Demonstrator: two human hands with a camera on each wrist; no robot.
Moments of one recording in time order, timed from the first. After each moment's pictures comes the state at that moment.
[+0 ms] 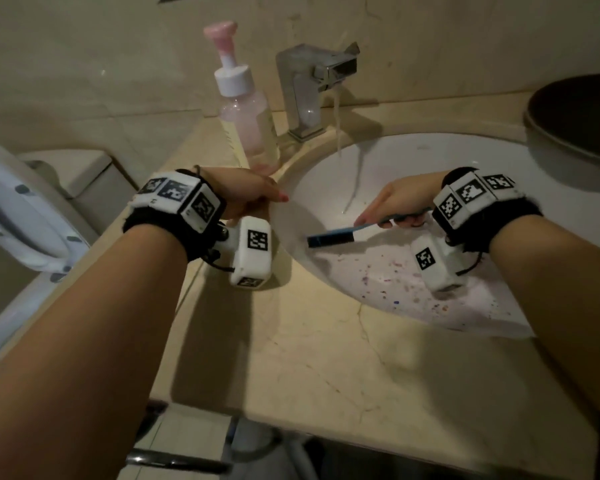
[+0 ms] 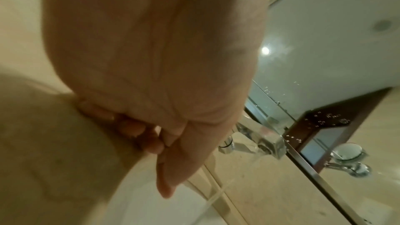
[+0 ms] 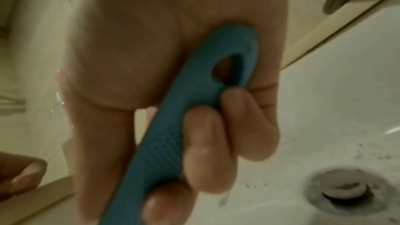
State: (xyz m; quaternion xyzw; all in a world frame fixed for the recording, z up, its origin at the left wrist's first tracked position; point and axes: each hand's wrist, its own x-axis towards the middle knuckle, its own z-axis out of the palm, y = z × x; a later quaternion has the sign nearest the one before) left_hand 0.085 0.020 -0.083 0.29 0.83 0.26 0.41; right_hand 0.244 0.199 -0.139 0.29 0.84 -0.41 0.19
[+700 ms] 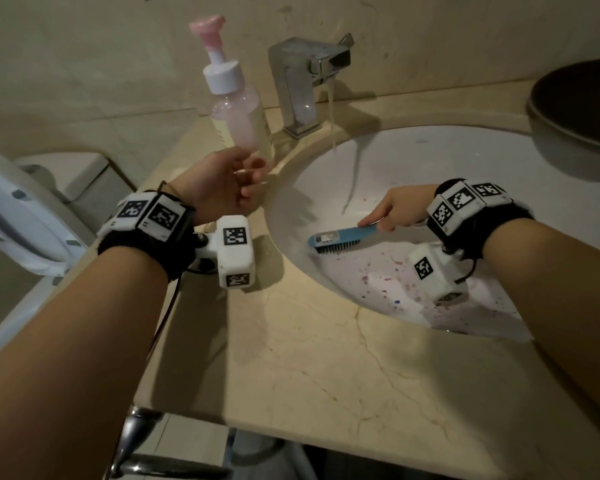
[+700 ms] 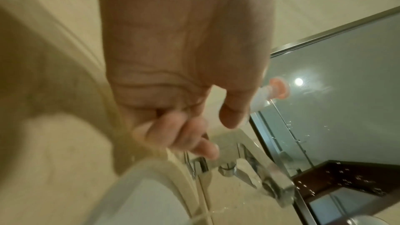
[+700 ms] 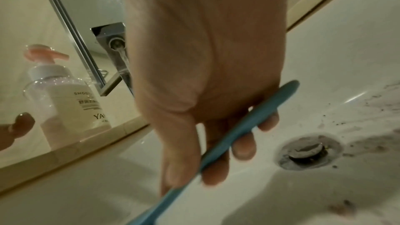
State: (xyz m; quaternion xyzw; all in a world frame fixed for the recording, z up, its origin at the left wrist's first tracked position) left_hand 0.056 0.011 -0.092 0.21 0.64 0.55 0.49; right_hand 0.244 0.212 -0.167 0.26 0.91 -0.30 0.14
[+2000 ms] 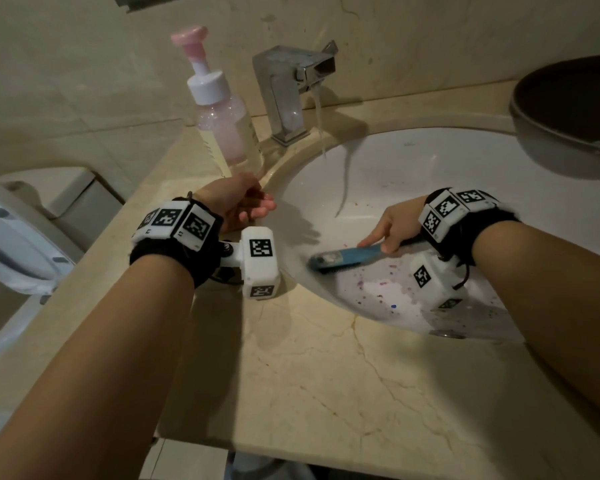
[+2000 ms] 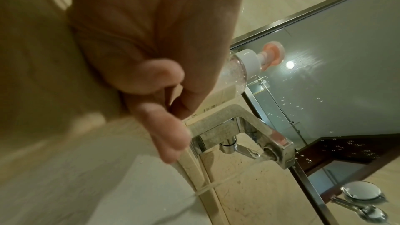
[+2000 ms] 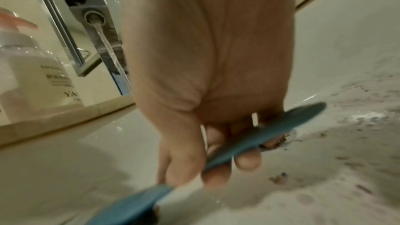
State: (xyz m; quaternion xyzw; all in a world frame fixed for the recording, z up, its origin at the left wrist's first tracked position) left_hand 0.074 0.036 -0.104 0.17 0.80 0.44 0.38; right_hand 0.253 0.220 -0.182 0.25 0.88 -0.34 0.23
